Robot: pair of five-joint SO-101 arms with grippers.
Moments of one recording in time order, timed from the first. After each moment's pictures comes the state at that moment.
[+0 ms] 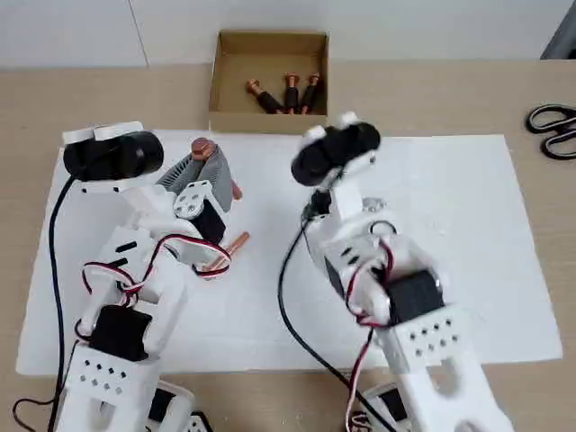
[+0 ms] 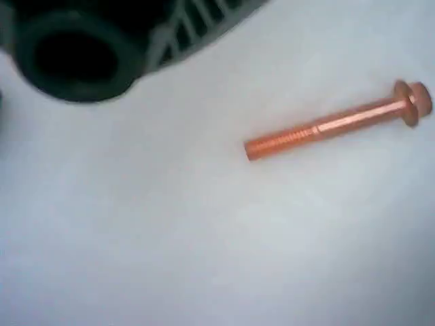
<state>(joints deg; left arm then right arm) 12.4 -61.1 51.4 34.2 30.0 -25.1 -50.8 44.6 51.8 -1.2</state>
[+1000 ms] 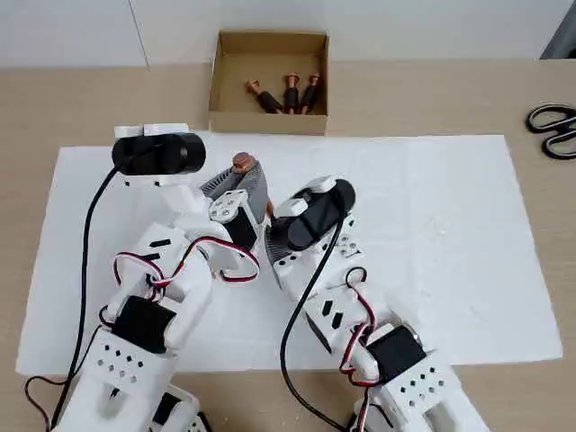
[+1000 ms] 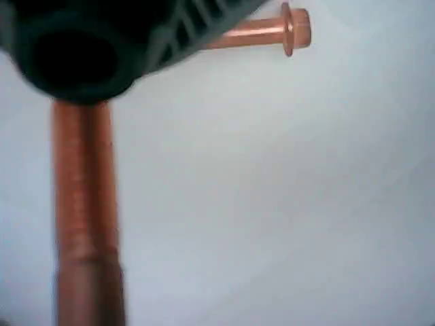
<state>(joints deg) 20.5 -56.6 51.7 34.0 32.8 -35.5 -67.7 68.5 30.9 -2.5</state>
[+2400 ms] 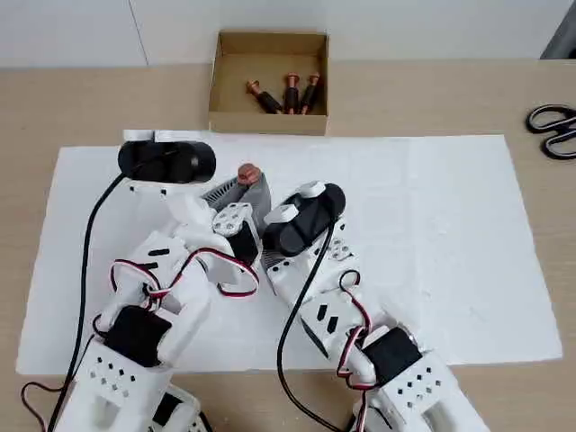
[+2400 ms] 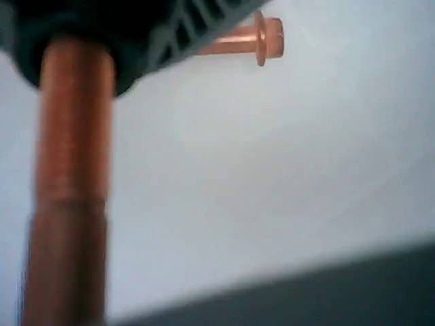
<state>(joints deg) 22.5 -59.6 49.8 42.2 29.4 -37.8 -67.7 68.9 30.9 -2.5</state>
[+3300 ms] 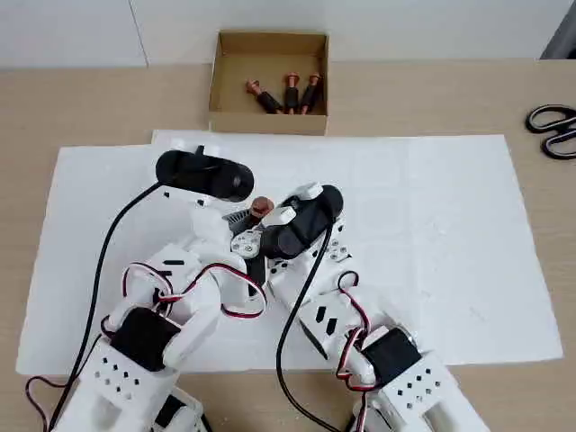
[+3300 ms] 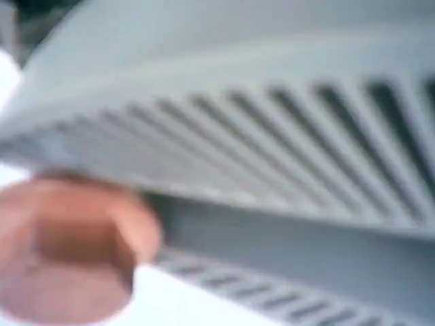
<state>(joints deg) 26.9 -59.6 49.8 53.0 23.9 -37.9 -67.7 68.9 30.9 -2.5</state>
